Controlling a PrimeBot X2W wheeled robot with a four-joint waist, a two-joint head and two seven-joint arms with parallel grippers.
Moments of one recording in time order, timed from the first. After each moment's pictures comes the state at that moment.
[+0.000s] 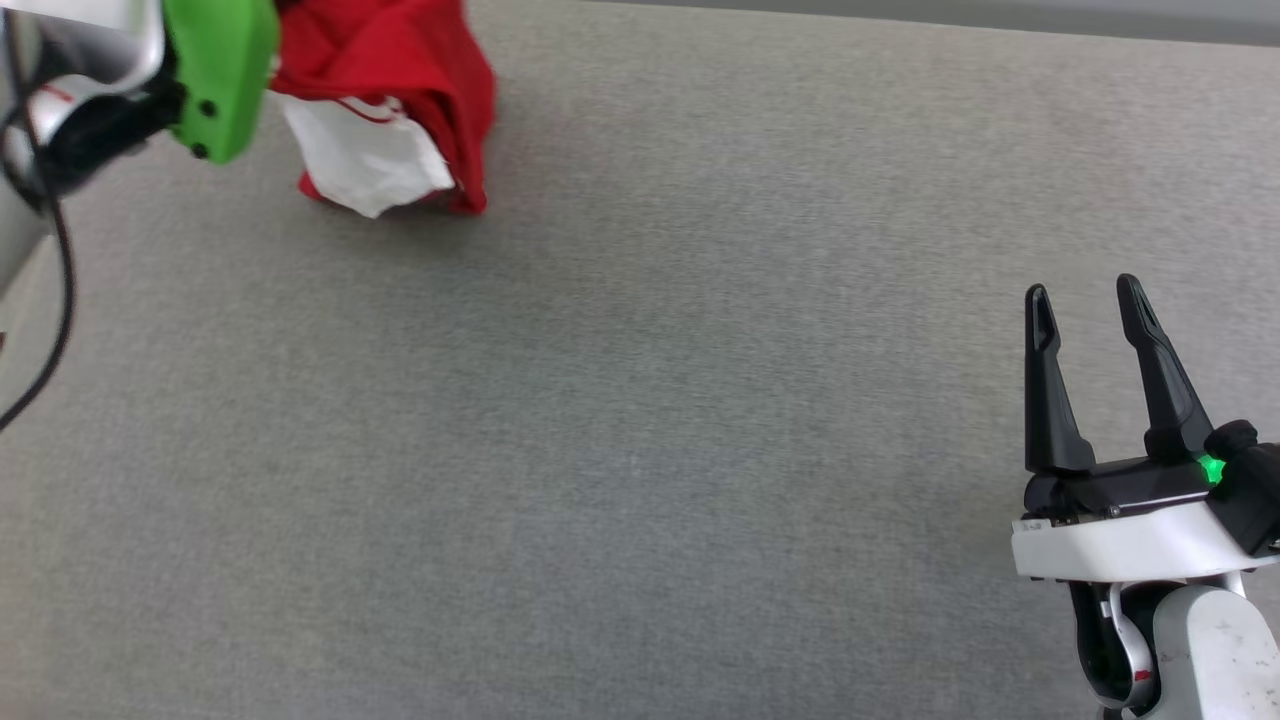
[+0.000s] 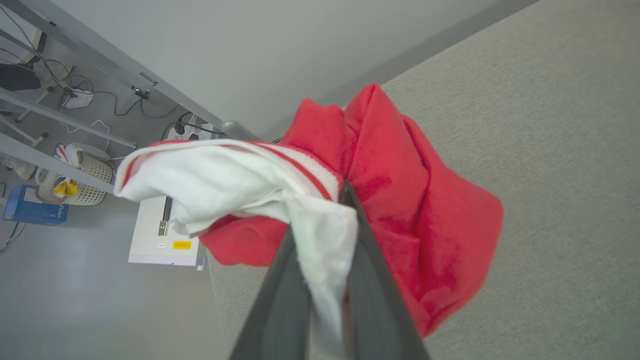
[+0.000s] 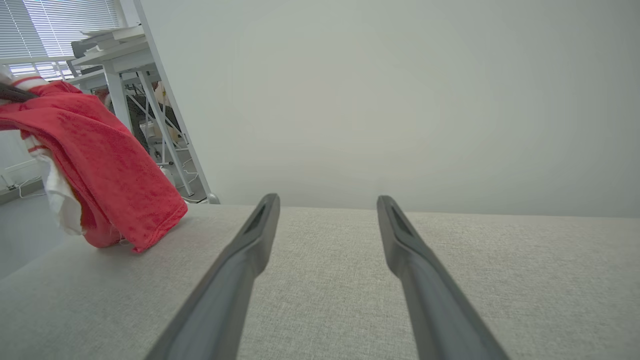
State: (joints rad) left arm -1.43 0.78 -1.15 0.37 -1.03 -0.13 0.52; right arm -0.10 -0.05 0.01 -0.16 0.18 0.13 -0.26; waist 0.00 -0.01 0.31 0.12
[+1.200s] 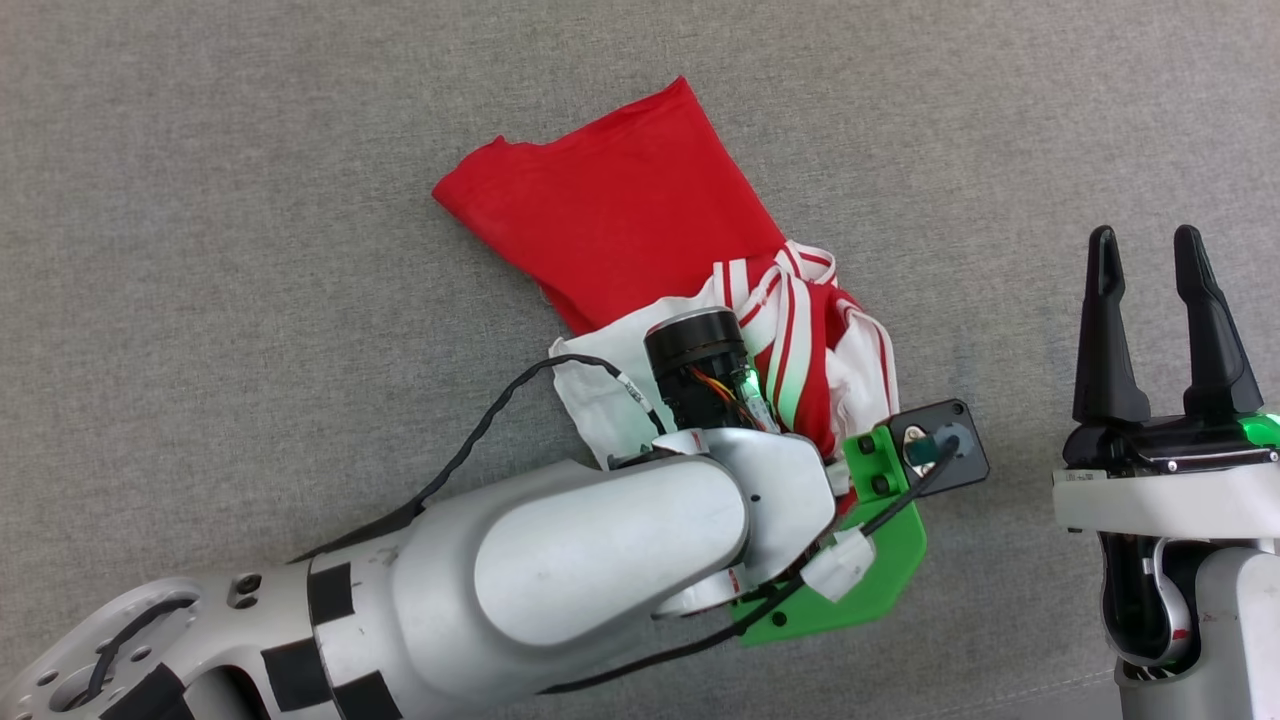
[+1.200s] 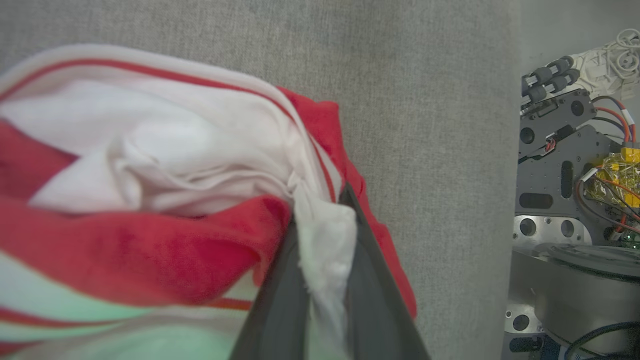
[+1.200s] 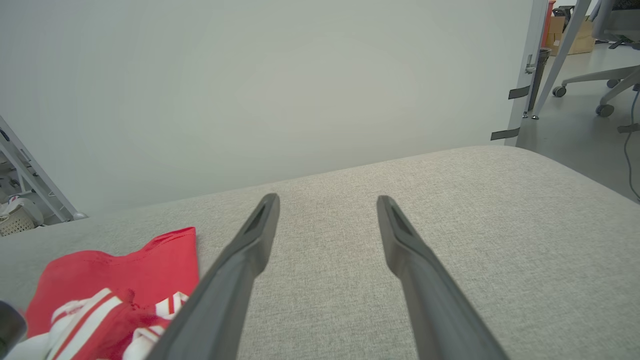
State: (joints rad) left arm -1.02 0.24 -1.28 0.03 -0.66 -0.13 0.86; right arm -0.17 -0.05 -0.03 -0.16 0.33 0.13 -0.26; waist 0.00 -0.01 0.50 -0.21
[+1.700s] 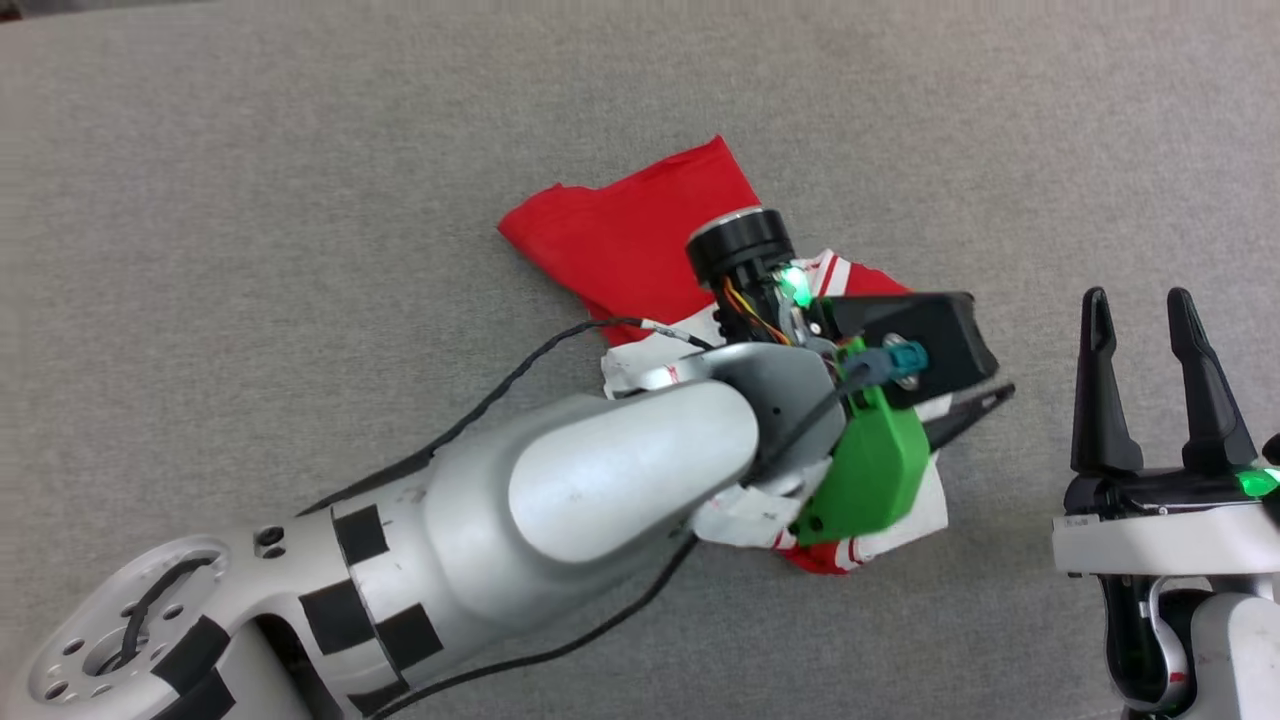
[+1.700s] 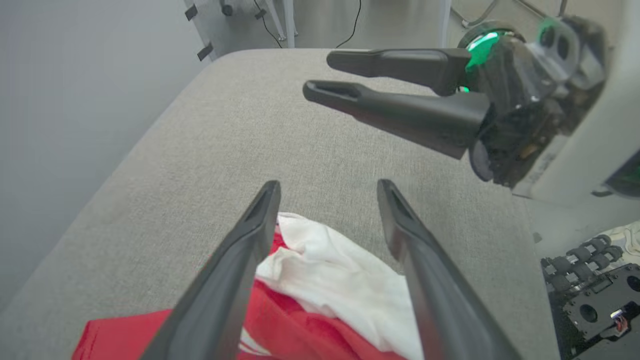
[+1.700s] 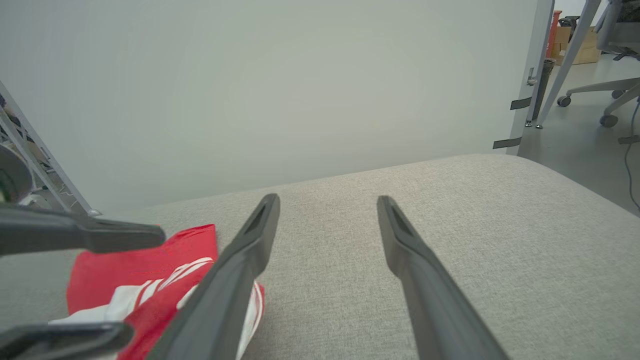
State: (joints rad) left arm -1.10 0.17 -1.28 0.23 -0.67 -0.13 0.16; right arm -0.10 -0.05 -0.06 -0.13 0.28 0.13 -0.26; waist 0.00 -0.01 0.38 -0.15
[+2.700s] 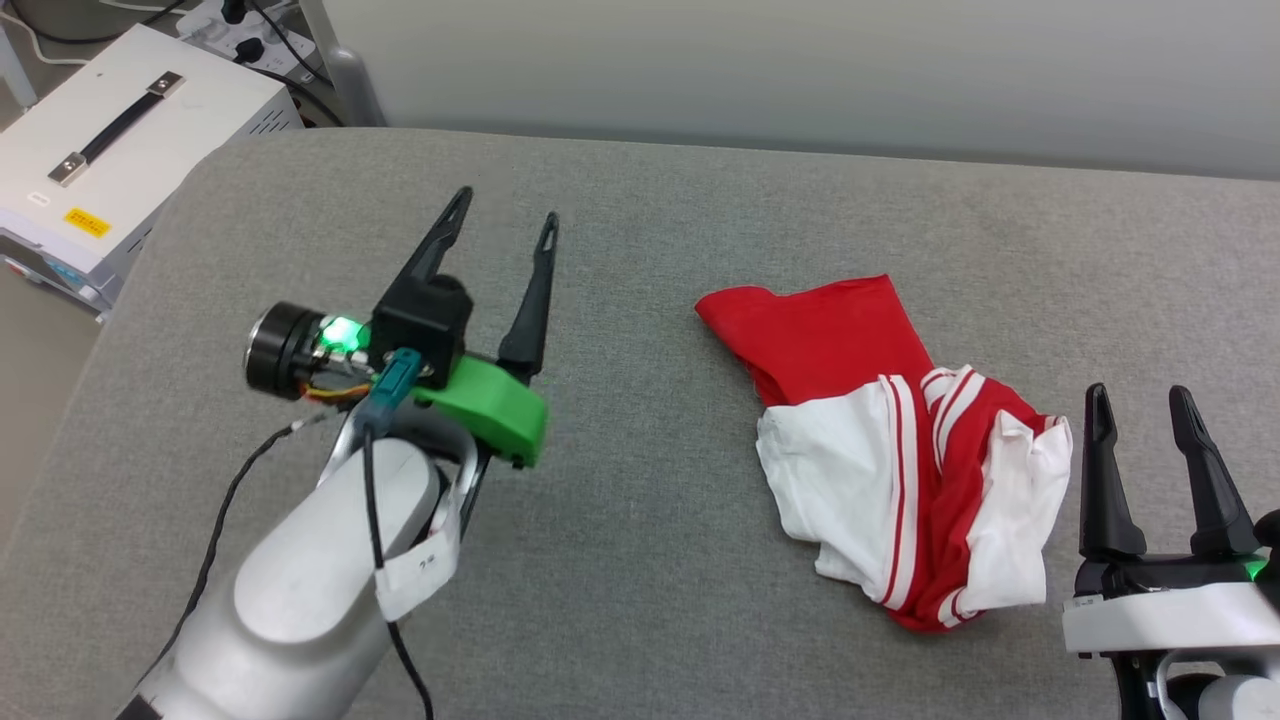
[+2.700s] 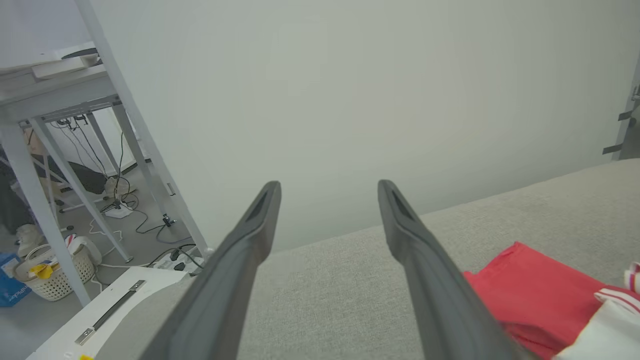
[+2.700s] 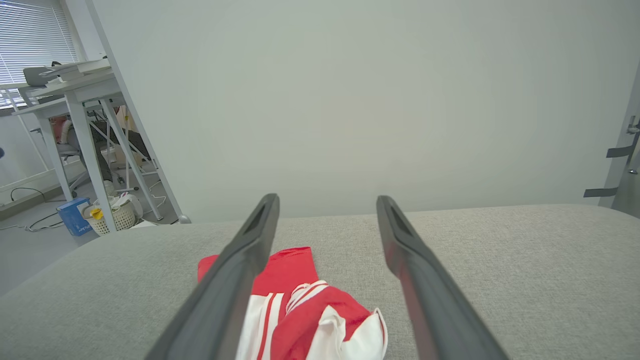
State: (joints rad) left arm -0.64 0.39 -0.74 0.27 -0.49 0.25 -0.26; right arm 0.04 -0.05 -0.09 -0.12 0.24 0.13 -0.26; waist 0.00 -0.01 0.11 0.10
